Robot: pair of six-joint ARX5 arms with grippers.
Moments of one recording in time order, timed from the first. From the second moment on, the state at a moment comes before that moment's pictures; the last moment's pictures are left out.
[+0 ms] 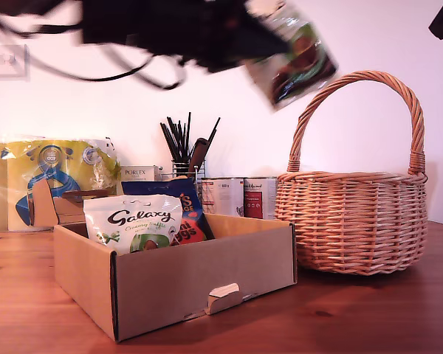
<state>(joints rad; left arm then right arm) -0.69 1.67 1.04 0.64 0.49 0.03 0.58 0.57 0.71 -0.71 -0.12 -0.16</state>
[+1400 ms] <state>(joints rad) -0.75 2.14 1.46 0.47 0.45 0.05 0.58 0.57 0.71 -0.71 -0.12 -0.18</state>
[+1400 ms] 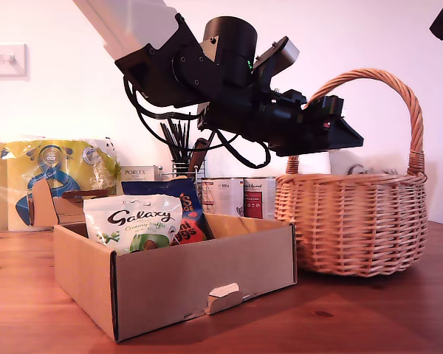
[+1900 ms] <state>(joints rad) -0.75 2.11 1.51 0.31 0.41 0.07 0.58 0.57 0.71 -0.71 -0.12 -0.18</state>
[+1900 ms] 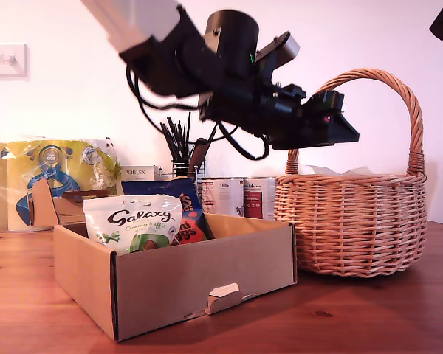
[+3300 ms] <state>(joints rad) -0.59 1.44 0.98 -0.75 0.30 0.84 0.58 1.01 0.71 -0.41 -0.33 -0.24</state>
